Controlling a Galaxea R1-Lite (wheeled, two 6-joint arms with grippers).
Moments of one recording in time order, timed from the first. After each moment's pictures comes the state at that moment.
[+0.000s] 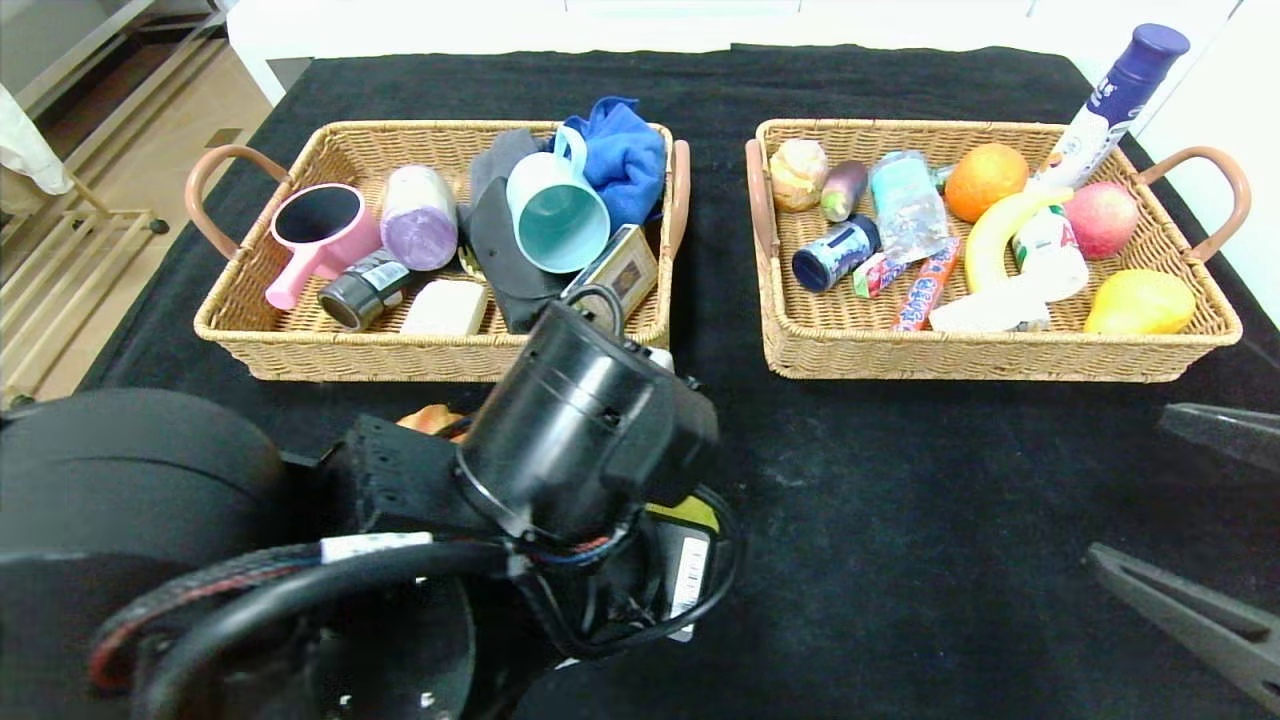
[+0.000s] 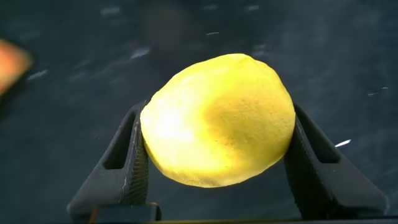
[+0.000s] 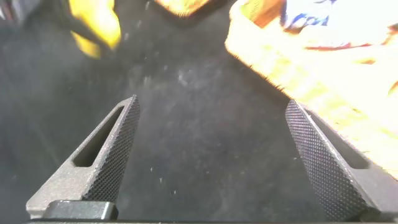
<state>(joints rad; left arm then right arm) -0.98 1.68 -1.21 0.25 0.45 -0.43 0.43 0.96 -0.50 -0.42 0.26 -0.28</state>
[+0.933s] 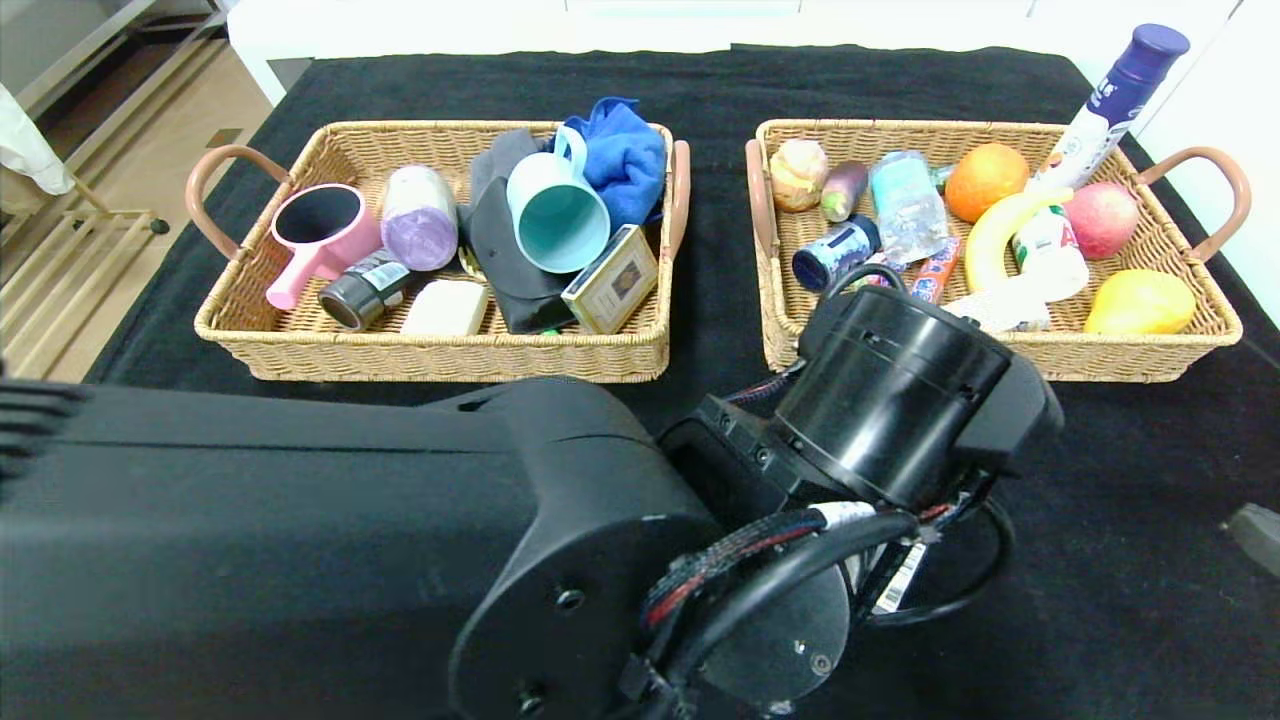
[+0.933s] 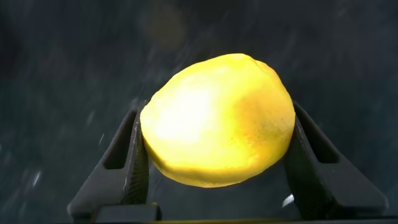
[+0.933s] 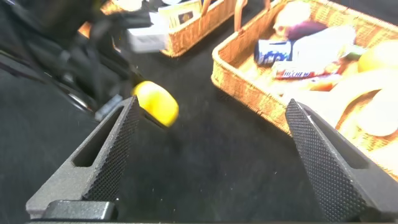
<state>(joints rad) -1.09 1.97 -1.59 0.23 0.49 -0.18 0.42 0.84 -0.56 -0.37 0.26 -0.24</state>
